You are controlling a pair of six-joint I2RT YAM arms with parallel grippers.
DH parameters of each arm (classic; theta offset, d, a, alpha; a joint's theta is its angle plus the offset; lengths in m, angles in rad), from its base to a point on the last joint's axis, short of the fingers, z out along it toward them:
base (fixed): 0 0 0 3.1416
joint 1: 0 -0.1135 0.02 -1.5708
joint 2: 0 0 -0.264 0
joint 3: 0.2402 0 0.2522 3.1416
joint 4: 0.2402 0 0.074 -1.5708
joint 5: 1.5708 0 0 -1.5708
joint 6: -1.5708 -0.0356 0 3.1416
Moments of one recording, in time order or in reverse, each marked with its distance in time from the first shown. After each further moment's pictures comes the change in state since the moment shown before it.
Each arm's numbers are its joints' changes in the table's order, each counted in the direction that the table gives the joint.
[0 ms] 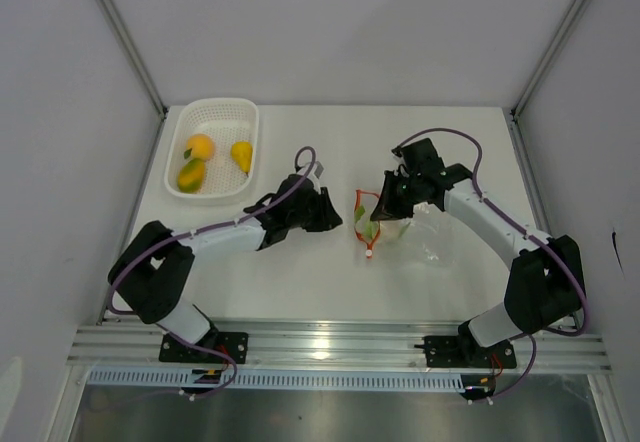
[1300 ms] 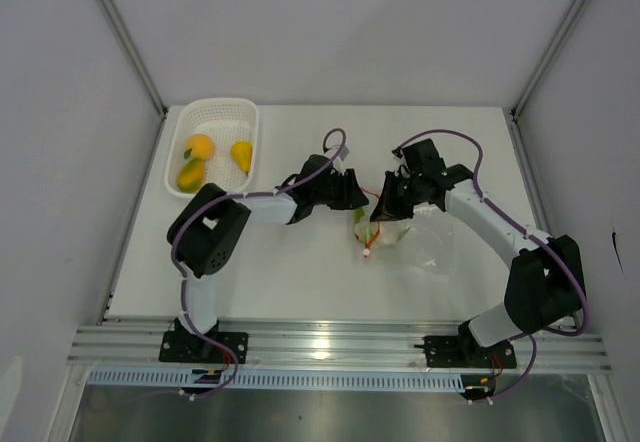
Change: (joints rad) left arm -0.075 -0.404 0.282 -0.216 0.175 -0.083; right arm 0.013 0.002 -0.012 -0.007 -0.038 0.000
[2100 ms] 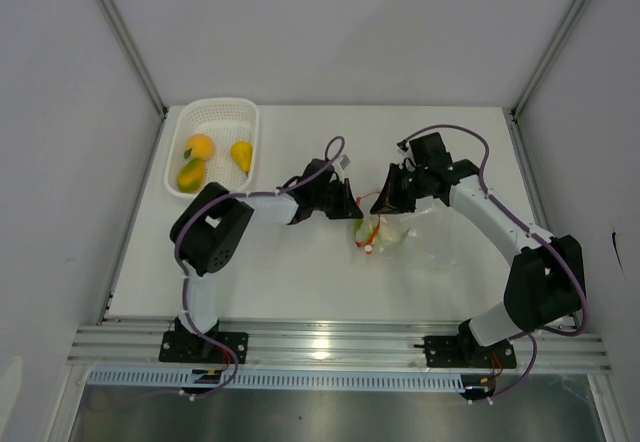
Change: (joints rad) left arm -0.002 -0.043 0.001 0.045 0.099 0.068; right arm 0.037 -0.004 0.024 -0.006 -0.052 -0.016
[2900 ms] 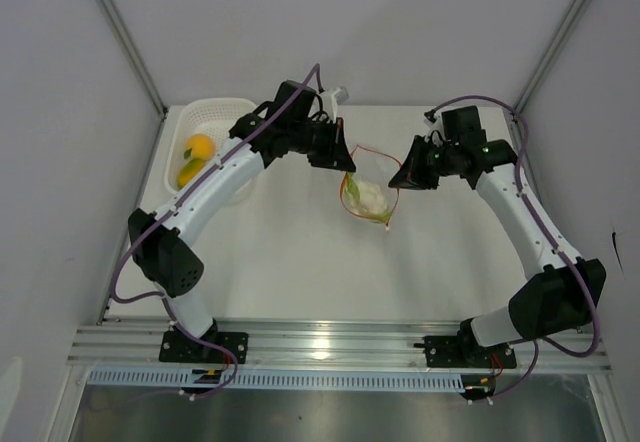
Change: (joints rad) left arm -0.055 0.259 0.668 0.981 0.122 -0.265; right arm 0.127 0.047 0.214 0.170 -0.040 0.061
